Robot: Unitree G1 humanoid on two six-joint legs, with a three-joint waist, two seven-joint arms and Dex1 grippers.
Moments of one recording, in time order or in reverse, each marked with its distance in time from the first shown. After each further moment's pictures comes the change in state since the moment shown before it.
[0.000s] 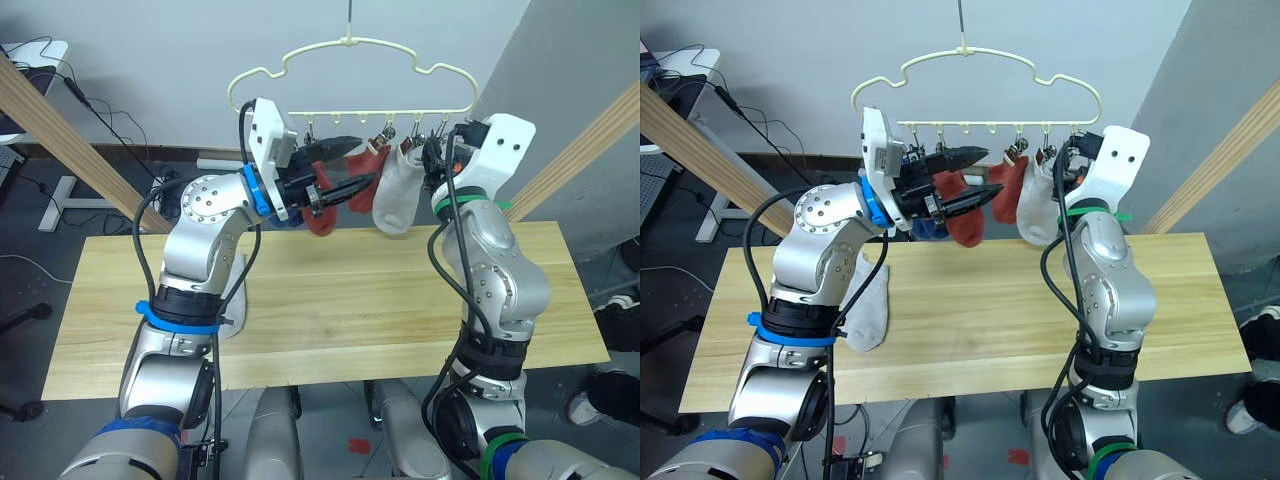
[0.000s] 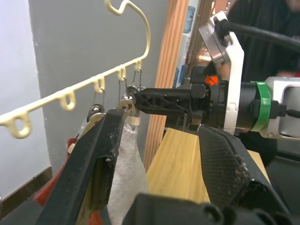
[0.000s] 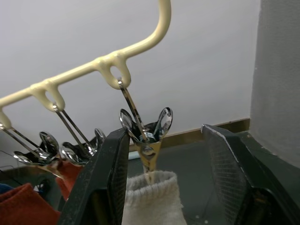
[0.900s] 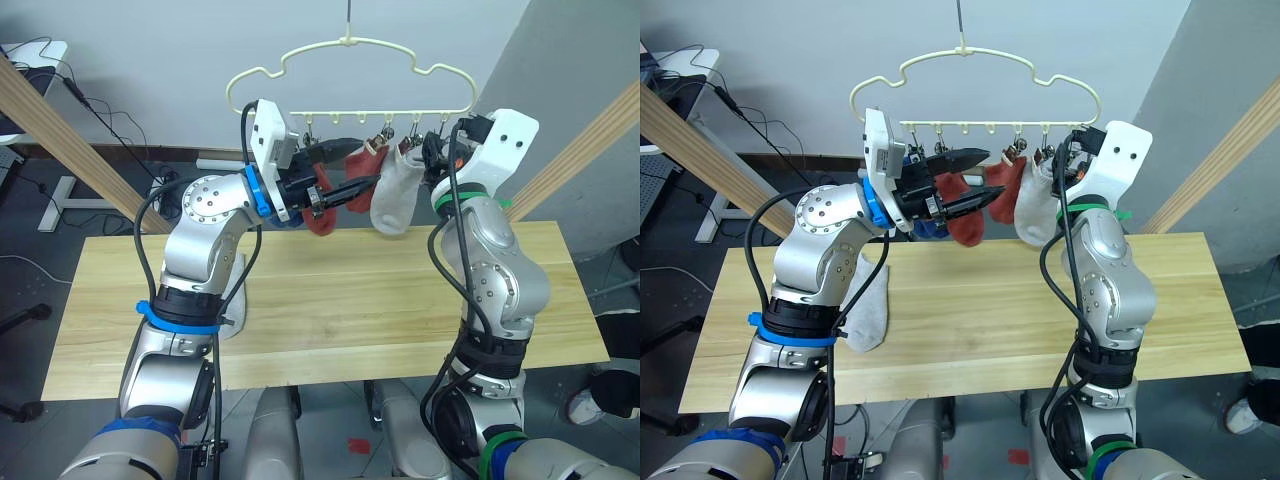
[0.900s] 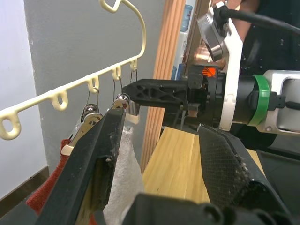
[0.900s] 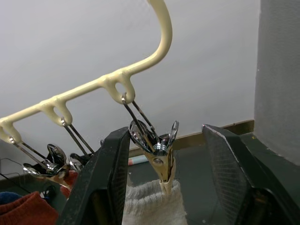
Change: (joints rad) left arm 0.000 -0.001 -0.002 0.000 0.000 0.002 -0.005; right arm 0.007 -0.001 0.013 0.000 0.008 -0.017 -0.030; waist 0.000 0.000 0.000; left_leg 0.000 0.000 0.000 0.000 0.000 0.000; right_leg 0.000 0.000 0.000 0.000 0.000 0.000
